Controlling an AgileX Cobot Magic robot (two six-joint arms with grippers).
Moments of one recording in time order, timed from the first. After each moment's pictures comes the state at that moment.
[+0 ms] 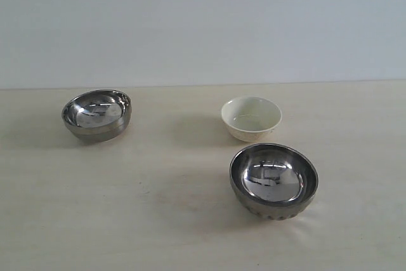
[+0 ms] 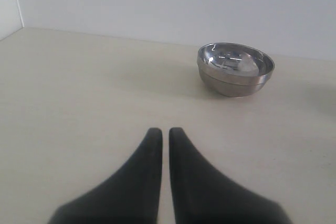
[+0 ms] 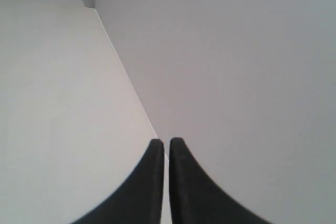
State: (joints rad) left arm 0.09 0.00 0.00 -0.02 0.31 -0.08; right arm 0.26 0.00 0.00 -0.27 -0.88 1.16
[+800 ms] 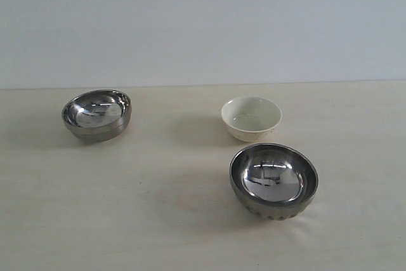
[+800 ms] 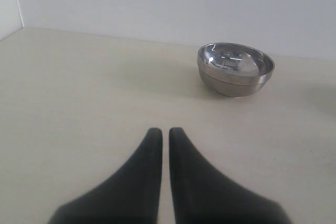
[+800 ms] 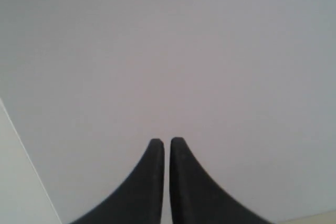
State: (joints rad) left arm 0.09 0.00 0.00 -0.02 0.31 -0.08; right arm 0.26 0.16 -0.37 -0.68 -0.11 1.23
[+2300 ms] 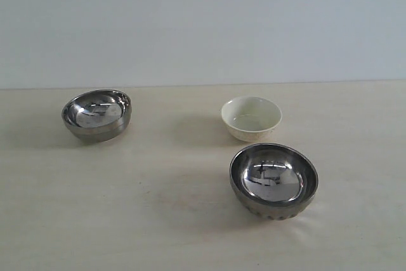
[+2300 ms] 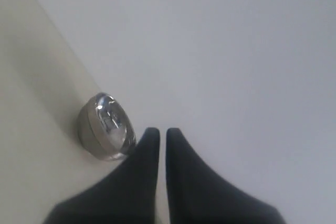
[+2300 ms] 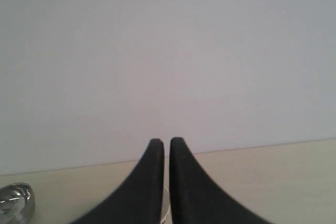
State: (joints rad) left arm 0.09 0.00 0.00 -0.67 0.10 -0.37; right arm 0.26 0.63 -0.61 -0.84 0.14 1.06
